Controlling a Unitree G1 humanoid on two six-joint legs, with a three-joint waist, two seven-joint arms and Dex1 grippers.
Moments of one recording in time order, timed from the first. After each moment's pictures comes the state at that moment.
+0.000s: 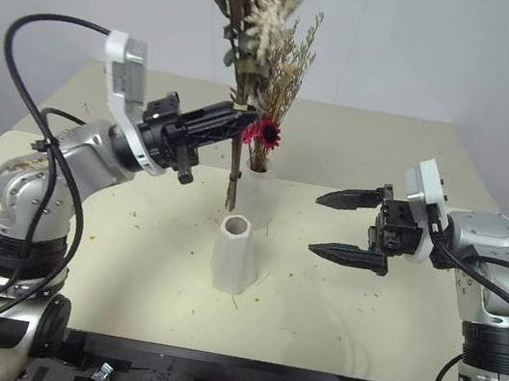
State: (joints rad) left arm -0.81 0.39 0.11 -0.27 -0.88 0.76 -0.67; right arm -0.64 -0.82 -0.09 0.03 0.61 0.35 1.49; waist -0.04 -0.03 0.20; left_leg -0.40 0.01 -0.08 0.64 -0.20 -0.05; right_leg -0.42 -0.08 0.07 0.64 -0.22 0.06
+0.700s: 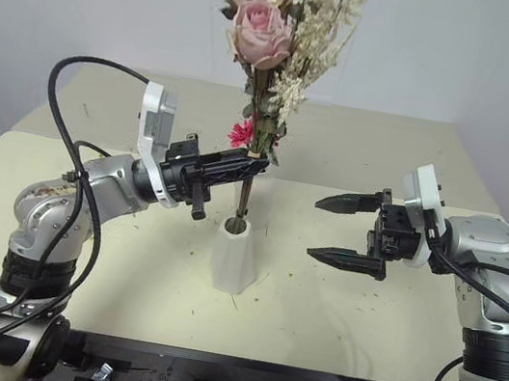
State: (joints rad) left arm -0.69 0.39 0.05 -0.30 -0.86 0.77 -0.68; right arm -0.61 -0.82 -0.10 0.01 0.61 0.36 1.47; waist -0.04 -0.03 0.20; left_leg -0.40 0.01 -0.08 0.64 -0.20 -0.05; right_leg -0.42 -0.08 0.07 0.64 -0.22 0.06
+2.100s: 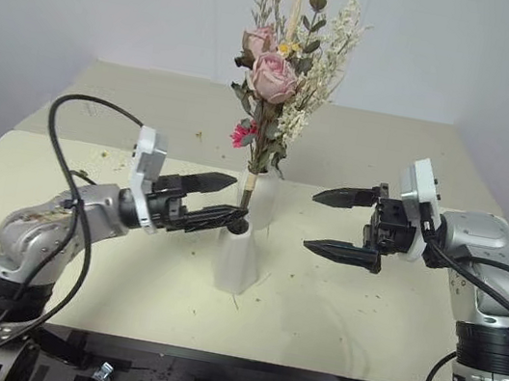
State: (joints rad) left arm -0.59 0.45 0.00 -0.27 -0.78 0.73 -0.74; right arm -0.64 -0.79 -0.09 0.03 0.61 0.35 1.46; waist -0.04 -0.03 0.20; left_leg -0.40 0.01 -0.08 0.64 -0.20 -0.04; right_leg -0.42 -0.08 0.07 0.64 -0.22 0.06
